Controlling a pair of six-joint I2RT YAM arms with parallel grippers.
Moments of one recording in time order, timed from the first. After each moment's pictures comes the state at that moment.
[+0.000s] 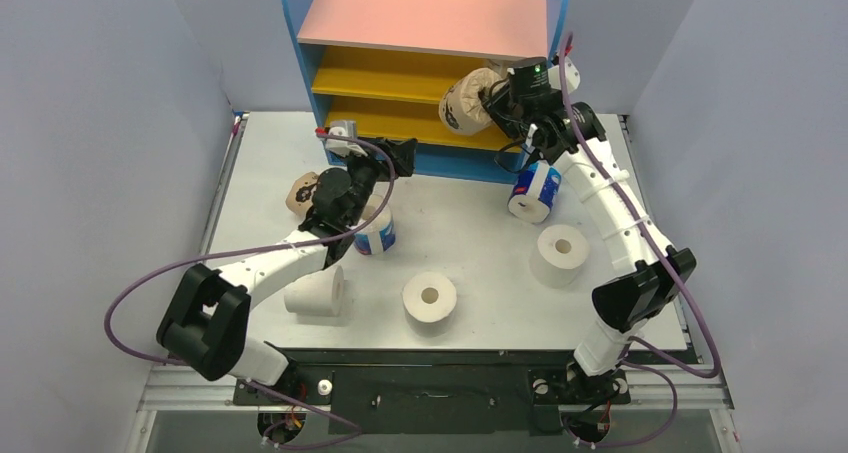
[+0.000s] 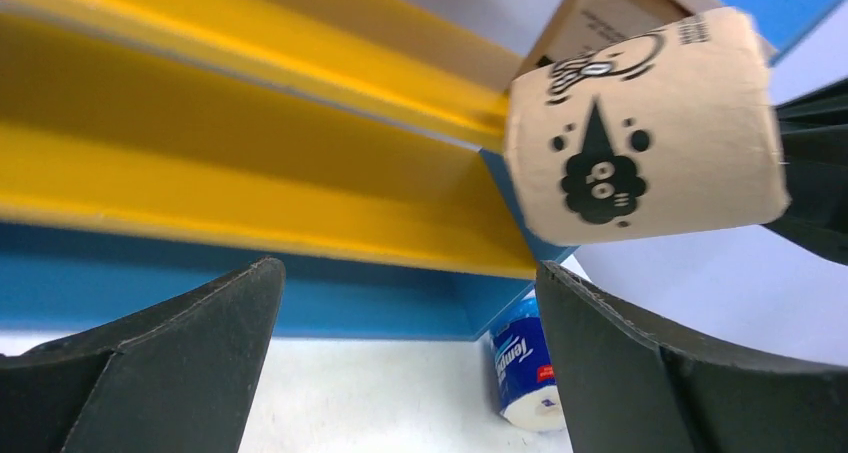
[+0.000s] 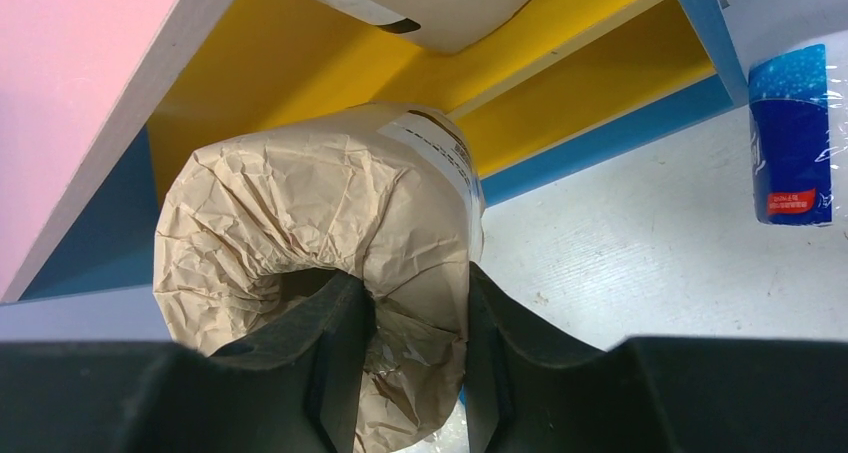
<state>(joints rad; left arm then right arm) -0.57 1.42 0.83 0.73 -0.25 -0.53 0.45 1.70 1.98 -0.82 0.33 1.06</state>
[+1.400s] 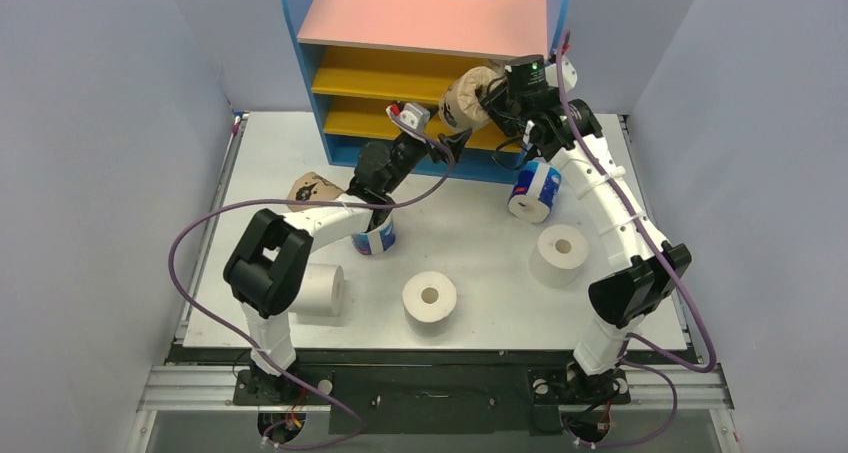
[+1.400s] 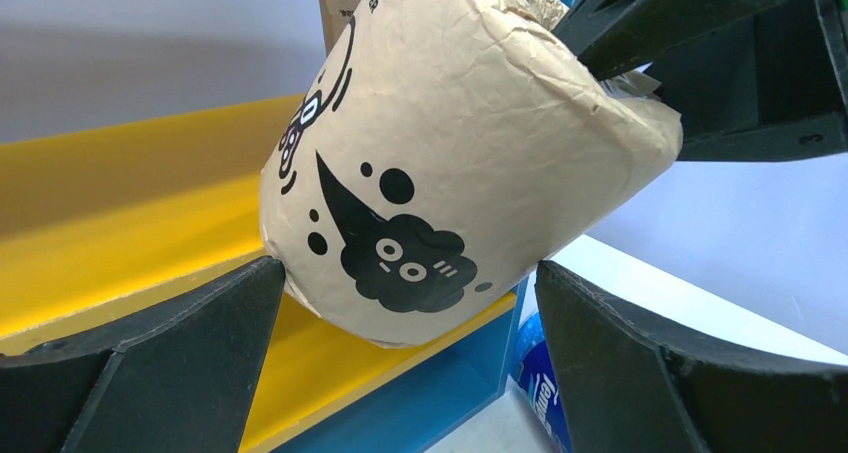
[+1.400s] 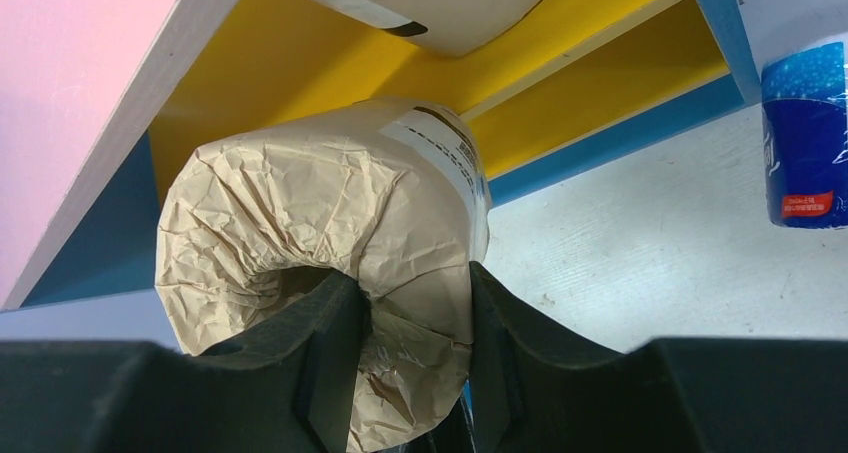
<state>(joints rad) -0.61 1.86 1.21 0.99 0.15 -0.12 0.45 1.74 2.01 -0.83 0.32 1.07</state>
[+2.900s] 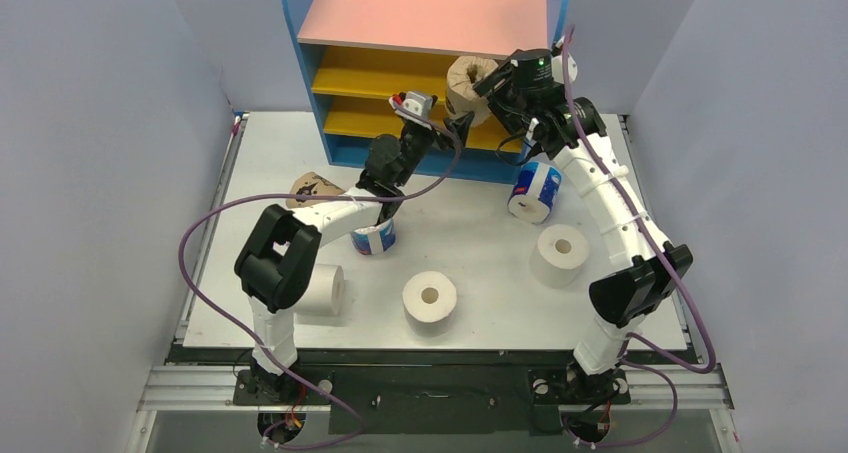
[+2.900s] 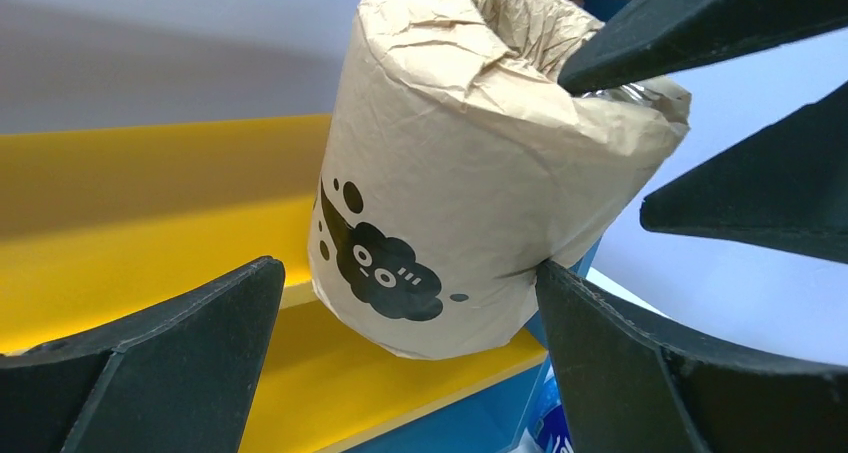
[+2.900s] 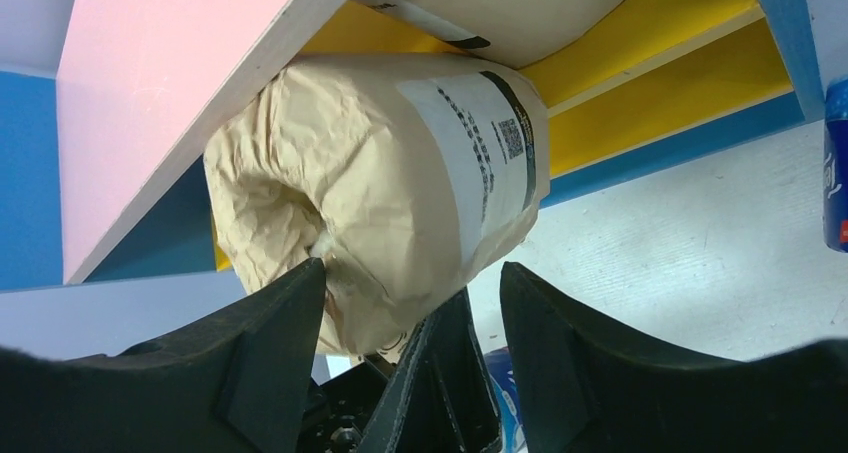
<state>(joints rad) -0.63 1.93 1.33 0.96 -0.03 -0.15 0.44 1.74 2.02 -0.78 0.26 1.05</state>
